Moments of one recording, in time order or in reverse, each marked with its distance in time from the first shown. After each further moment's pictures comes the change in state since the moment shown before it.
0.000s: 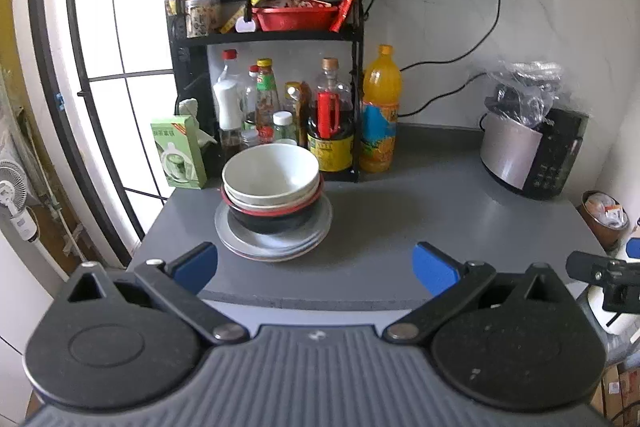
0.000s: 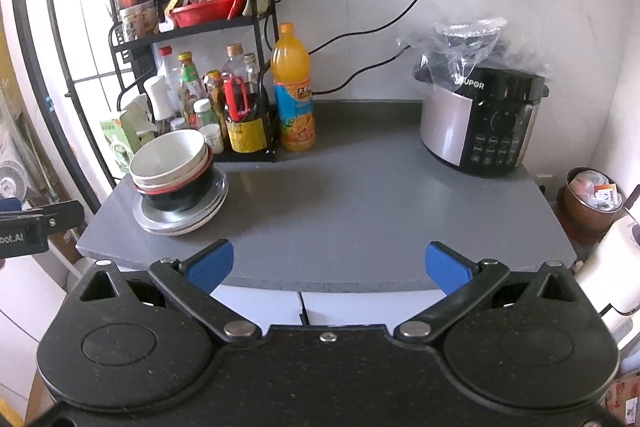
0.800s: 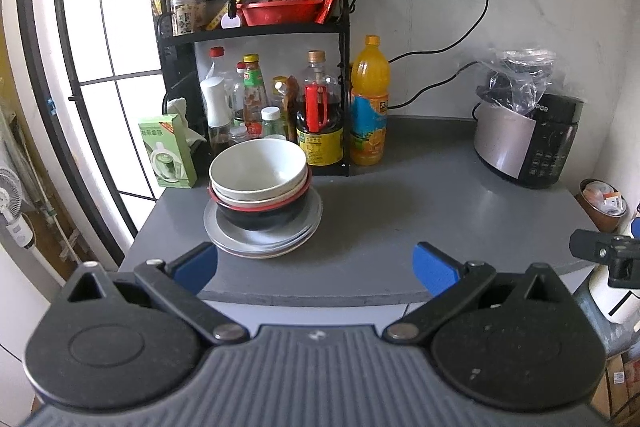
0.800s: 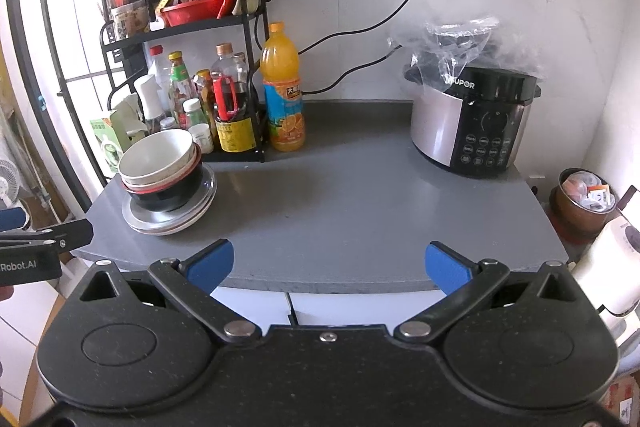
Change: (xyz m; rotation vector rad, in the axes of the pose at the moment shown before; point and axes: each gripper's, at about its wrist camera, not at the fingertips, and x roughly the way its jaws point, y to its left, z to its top) left arm 0.008 -0.012 -0.007 0.024 0.002 -0.004; right arm 0.003 -0.007 0.000 0.004 -0.006 -0.029
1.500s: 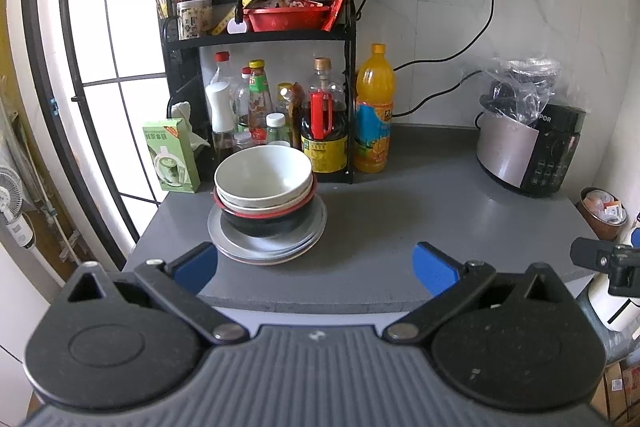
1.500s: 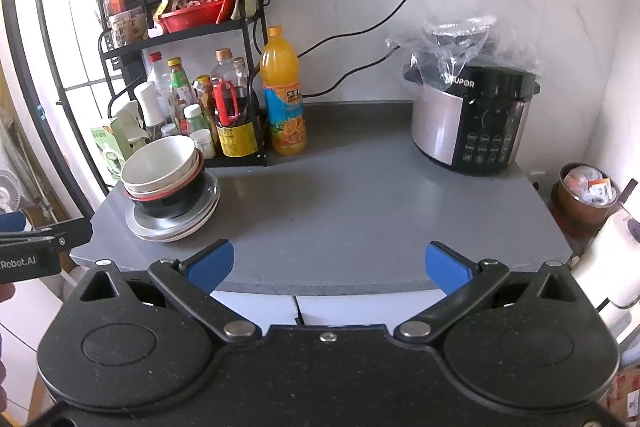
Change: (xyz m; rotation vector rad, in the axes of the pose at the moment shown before) left arm -0.003 0.006 0.004 -0.020 -0.017 0.003; right arm -0.004 0.003 0.003 0.017 -0.012 0.004
